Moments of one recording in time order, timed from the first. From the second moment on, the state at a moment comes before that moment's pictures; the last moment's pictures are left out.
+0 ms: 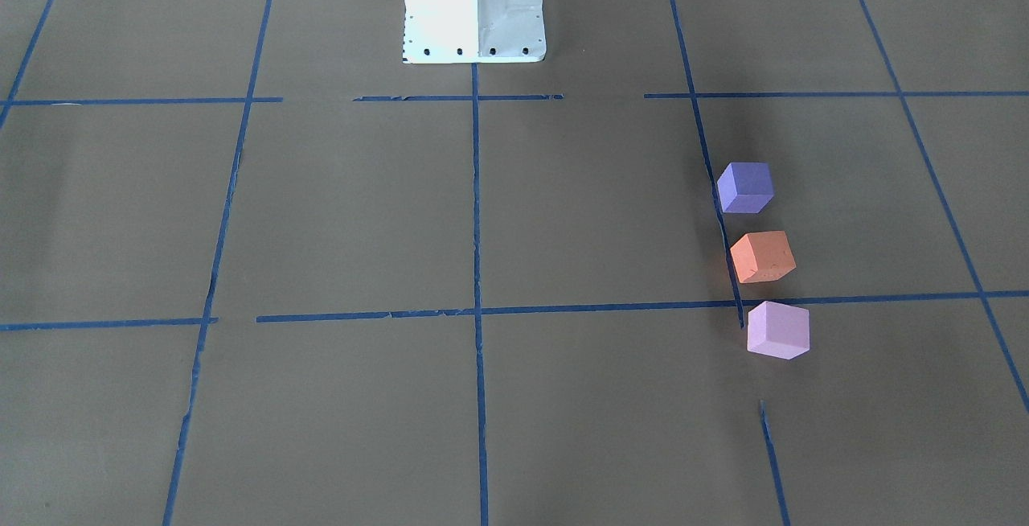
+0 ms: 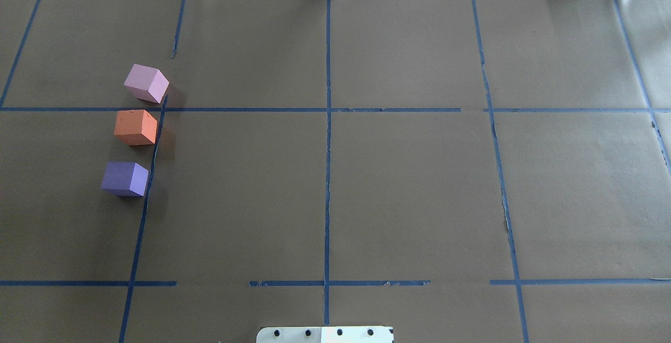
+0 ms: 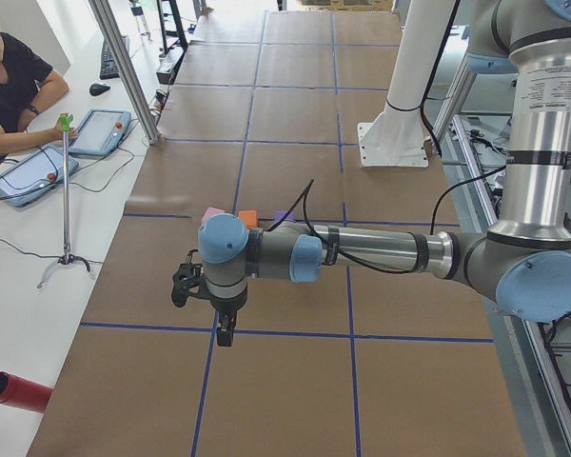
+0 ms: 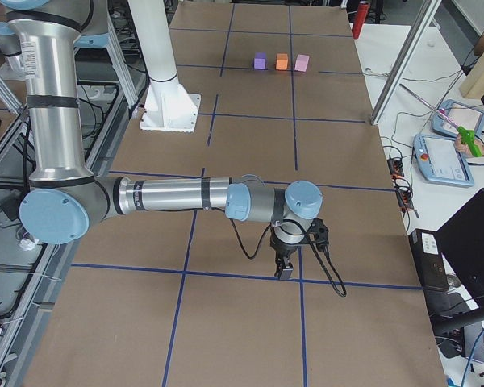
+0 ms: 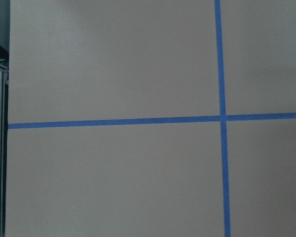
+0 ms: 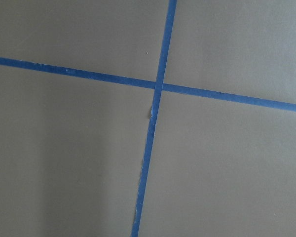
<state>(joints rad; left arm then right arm) -1.60 -1.59 -1.64 -1.58 -2.29 -0.03 1.52 -1.53 1.60 -1.72 2.29 -0.16</state>
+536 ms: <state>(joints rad) -1.56 -1.59 -1.68 -1.49 -2.29 -0.07 1.52 -1.53 1.60 -1.72 2.29 -0.16</state>
